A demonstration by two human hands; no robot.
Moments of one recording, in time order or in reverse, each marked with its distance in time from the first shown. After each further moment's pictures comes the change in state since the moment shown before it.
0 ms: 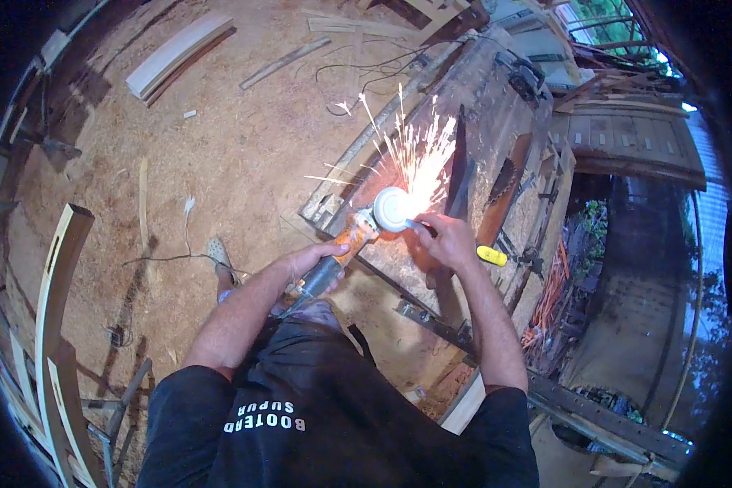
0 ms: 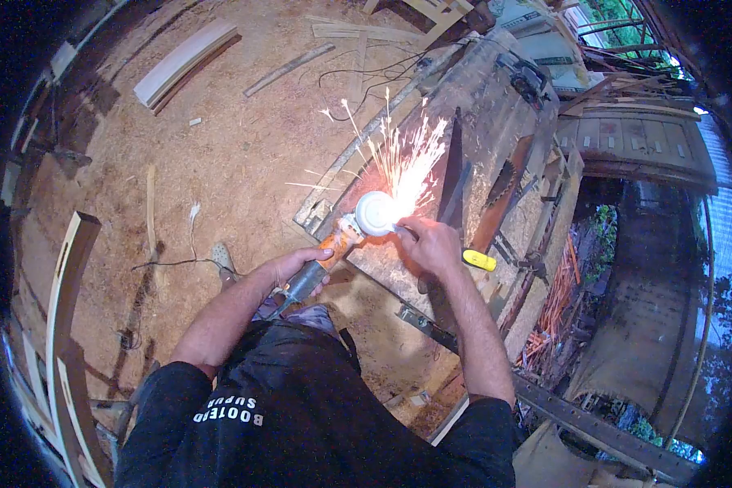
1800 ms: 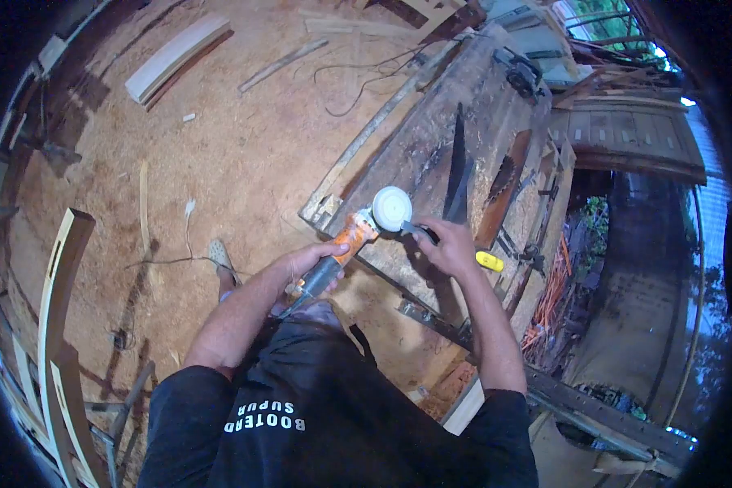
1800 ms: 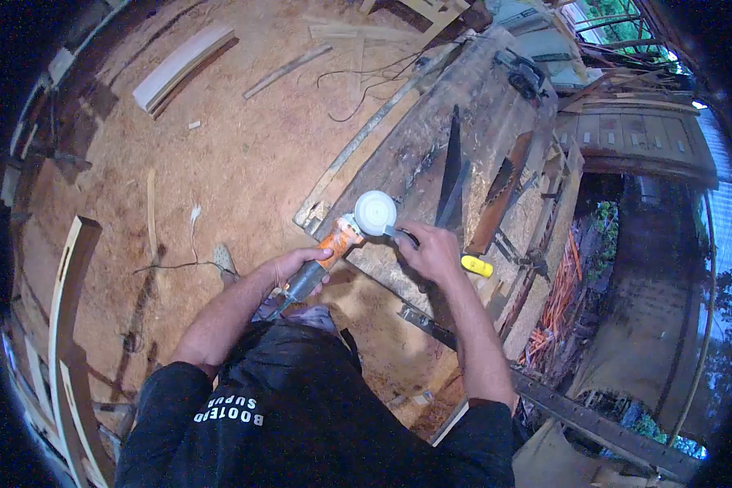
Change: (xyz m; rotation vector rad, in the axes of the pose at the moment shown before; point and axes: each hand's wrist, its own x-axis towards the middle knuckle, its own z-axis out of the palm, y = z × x) left_hand -0.002 0.003 0.000 0.021 0.015 0.004; right_hand -0.016 -0.003 -0.001 0.124 0.050 -0.008
